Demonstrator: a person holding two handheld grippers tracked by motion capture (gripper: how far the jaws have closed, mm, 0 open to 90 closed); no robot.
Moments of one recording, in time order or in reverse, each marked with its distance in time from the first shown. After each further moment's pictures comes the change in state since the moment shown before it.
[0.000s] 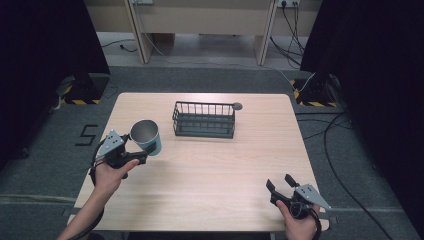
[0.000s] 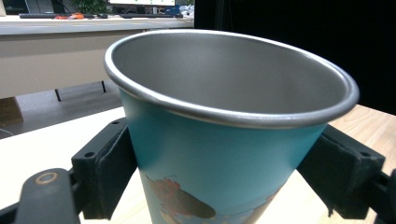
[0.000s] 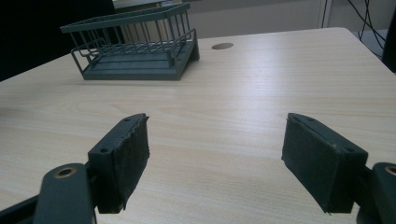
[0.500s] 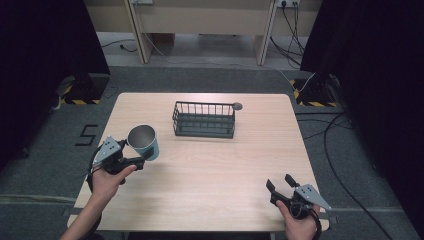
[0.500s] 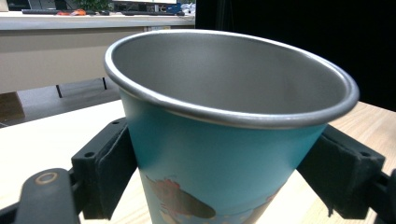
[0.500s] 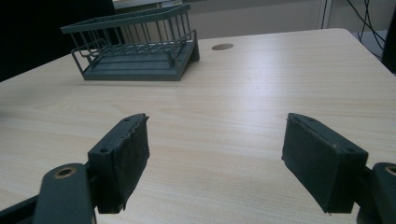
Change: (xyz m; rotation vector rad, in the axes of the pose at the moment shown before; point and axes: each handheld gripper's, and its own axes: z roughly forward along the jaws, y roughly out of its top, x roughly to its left) left arm -0.003 -0.011 -0.013 0.003 0.005 -0.011; right arm 0.001 0.000 -0.001 -0.002 0.000 -0.002
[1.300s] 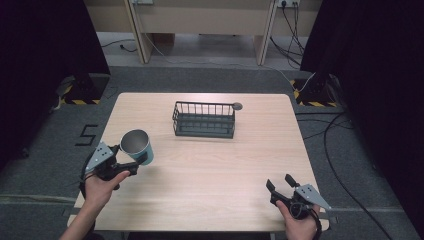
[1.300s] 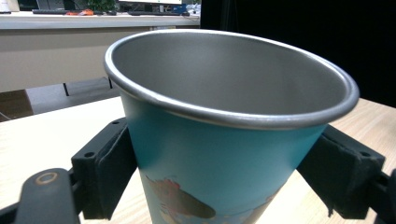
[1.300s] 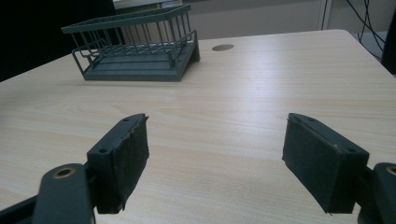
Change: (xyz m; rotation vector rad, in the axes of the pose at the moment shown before) left arm 0.001 -0.009 -0.020 -0.007 0.019 -0.008; right arm 0.000 0.001 0.000 -0.001 0.000 -0.002
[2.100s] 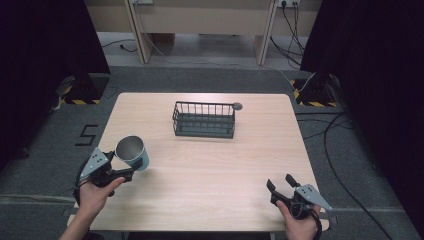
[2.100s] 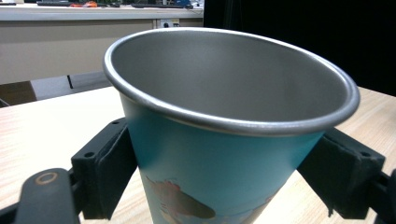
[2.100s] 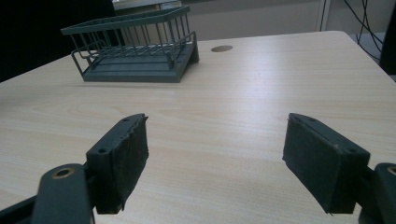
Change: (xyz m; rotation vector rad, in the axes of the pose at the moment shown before) left arm 0.003 -0.013 -0.018 0.025 0.014 -0.001; right arm 0.000 0.001 -0.001 -0.003 -0.003 -0.001
